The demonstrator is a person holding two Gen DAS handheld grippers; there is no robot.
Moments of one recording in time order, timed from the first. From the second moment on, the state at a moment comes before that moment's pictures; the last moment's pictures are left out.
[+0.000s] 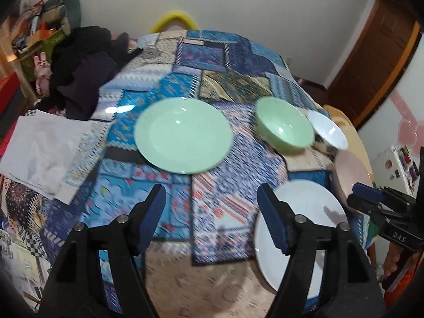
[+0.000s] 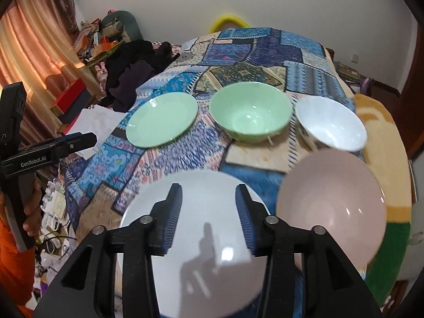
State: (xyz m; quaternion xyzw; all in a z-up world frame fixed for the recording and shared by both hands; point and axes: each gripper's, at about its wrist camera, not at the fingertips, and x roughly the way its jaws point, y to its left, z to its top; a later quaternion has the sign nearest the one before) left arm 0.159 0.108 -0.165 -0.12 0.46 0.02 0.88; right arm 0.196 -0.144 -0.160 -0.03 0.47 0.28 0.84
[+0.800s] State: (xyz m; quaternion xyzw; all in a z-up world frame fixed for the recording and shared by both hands) left arm 0.282 0.223 -0.272 -0.14 0.52 0.05 0.84; right arm 0.294 -0.026 -0.233 -0.06 0.55 0.32 0.77
